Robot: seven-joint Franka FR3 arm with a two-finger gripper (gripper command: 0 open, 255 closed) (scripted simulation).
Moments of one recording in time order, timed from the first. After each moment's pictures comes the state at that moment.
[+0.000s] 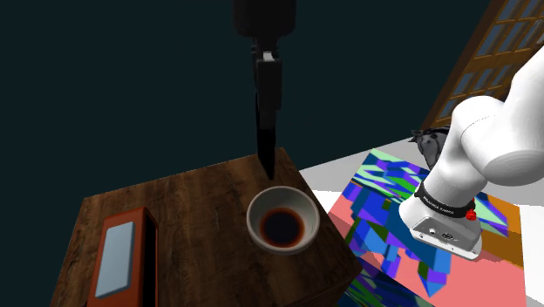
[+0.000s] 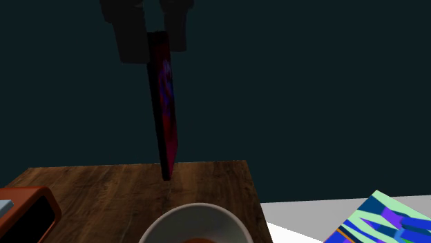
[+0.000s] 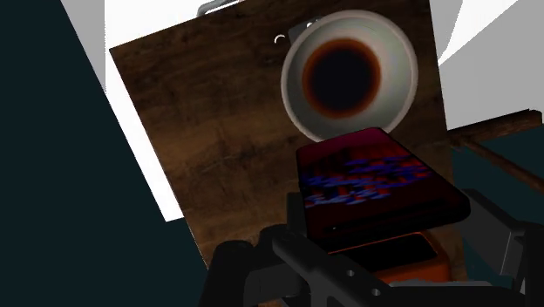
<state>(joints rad) 0.36 -0.18 0.43 -1.80 0.07 1.64 0.00</state>
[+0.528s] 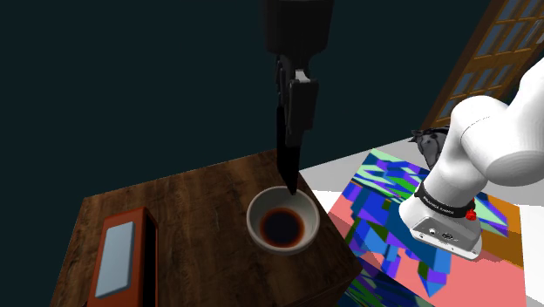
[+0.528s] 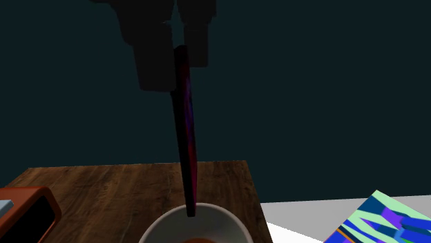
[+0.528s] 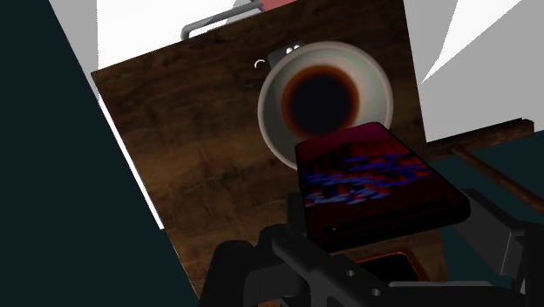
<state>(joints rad) 0.39 -0.29 0.44 -1.93 0.11 1.67 0.02</state>
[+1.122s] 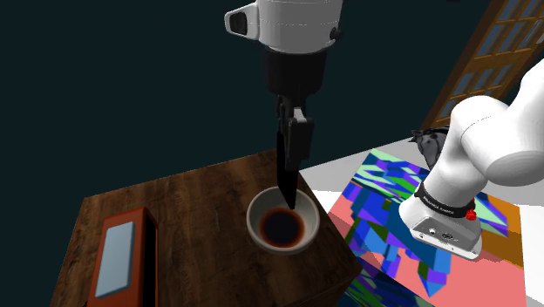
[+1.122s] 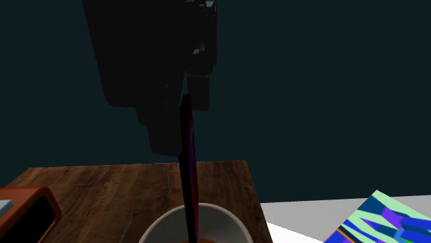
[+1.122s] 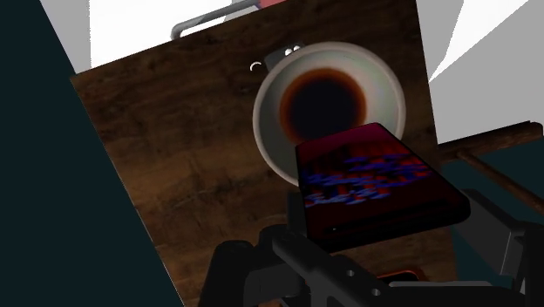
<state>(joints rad) 0.40 -0.30 0.45 -2.05 0.12 1.79 0.02</state>
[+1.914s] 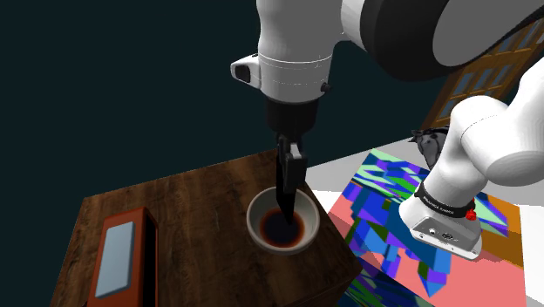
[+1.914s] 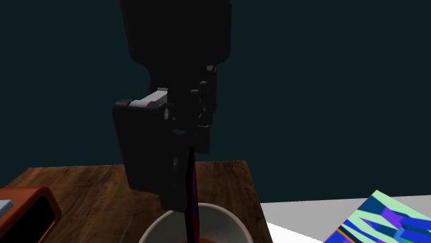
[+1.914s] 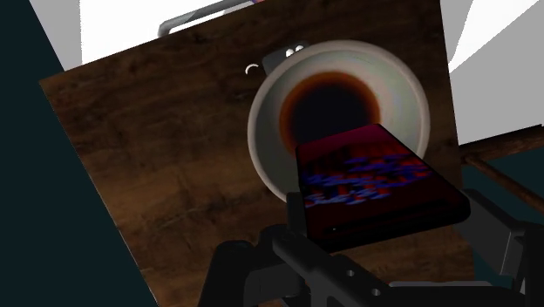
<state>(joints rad) 0.40 -0.28 0.46 -2.19 0.12 1.94 0.02</state>
